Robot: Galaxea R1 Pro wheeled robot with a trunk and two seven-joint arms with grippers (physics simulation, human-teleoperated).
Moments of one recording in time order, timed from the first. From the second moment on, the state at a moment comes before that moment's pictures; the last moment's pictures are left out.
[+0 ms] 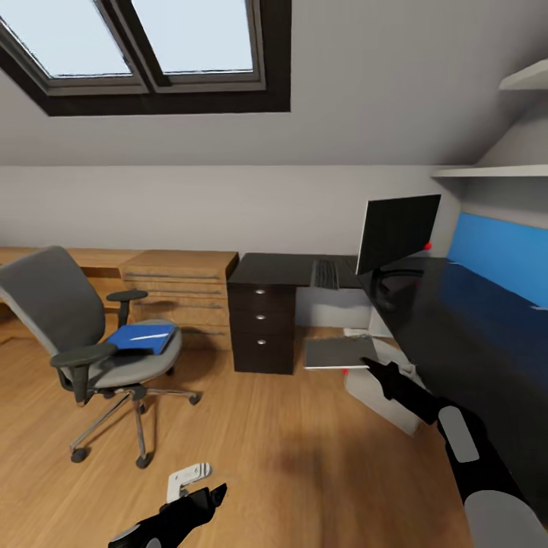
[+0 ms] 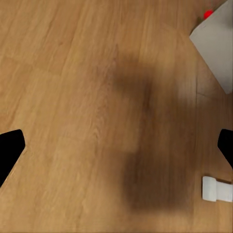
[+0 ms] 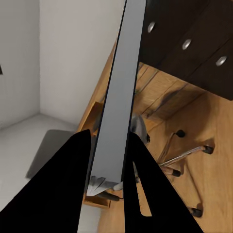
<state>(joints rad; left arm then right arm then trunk) 0.02 -0.14 0.05 -1.41 0.26 0.62 -0.01 -0.57 -0.11 -0.38 -0.90 -0.75 0.75 0.59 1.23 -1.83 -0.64</state>
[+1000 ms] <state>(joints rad) 0.02 -0.14 0.02 -1.41 0.26 0.62 -0.01 -0.57 -0.11 -0.38 -0.90 -0.75 0.75 0.59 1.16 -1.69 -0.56</state>
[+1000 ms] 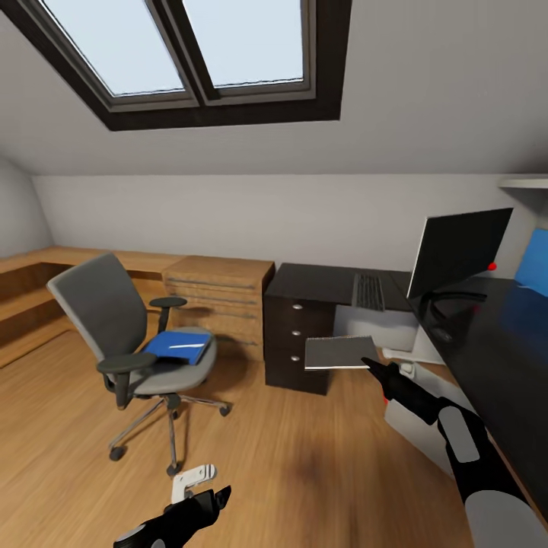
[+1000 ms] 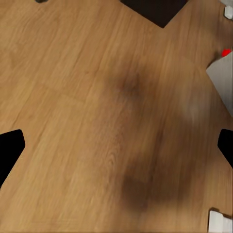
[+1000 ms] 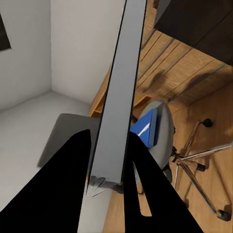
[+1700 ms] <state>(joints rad) 0.02 -0.14 0.02 -1.41 0.26 0.62 -0.01 -0.57 -0.11 -0.38 -0.90 -0.75 0.75 0.61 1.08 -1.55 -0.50</state>
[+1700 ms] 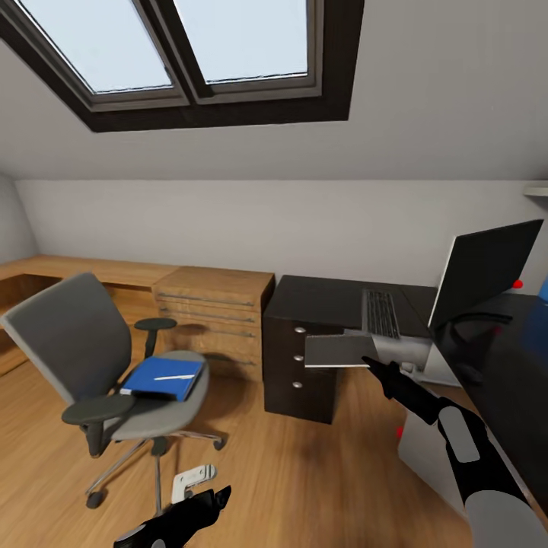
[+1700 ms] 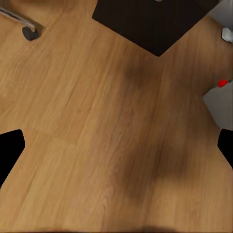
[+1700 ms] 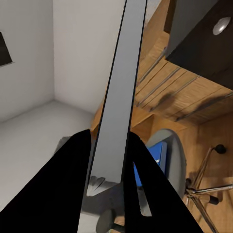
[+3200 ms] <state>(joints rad) 0.02 -0.14 0.01 -1.41 0.27 0.62 -0.01 -0.57 -0.07 -0.36 -0.89 -0.74 0.75 0.63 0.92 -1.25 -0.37</state>
